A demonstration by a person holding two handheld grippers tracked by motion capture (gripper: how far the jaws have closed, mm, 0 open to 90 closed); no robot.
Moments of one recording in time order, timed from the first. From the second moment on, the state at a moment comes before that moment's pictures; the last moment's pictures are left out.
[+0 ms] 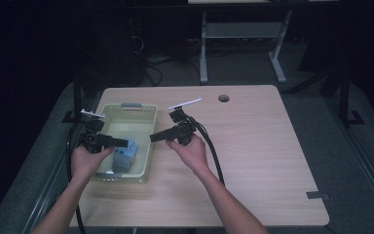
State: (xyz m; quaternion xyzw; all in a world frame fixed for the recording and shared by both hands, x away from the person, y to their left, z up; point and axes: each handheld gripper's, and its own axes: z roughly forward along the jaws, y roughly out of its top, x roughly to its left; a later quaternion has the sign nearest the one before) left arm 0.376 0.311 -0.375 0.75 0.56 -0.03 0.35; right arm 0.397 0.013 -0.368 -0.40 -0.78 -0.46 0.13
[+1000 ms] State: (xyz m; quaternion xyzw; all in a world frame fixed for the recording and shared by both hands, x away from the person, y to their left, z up) left arm 0.361 0.257 -0.351 0.76 0.52 -0.02 0.39; right arm 0.391 -0.061 -0.364 -0.43 -0.76 -0.48 0.11
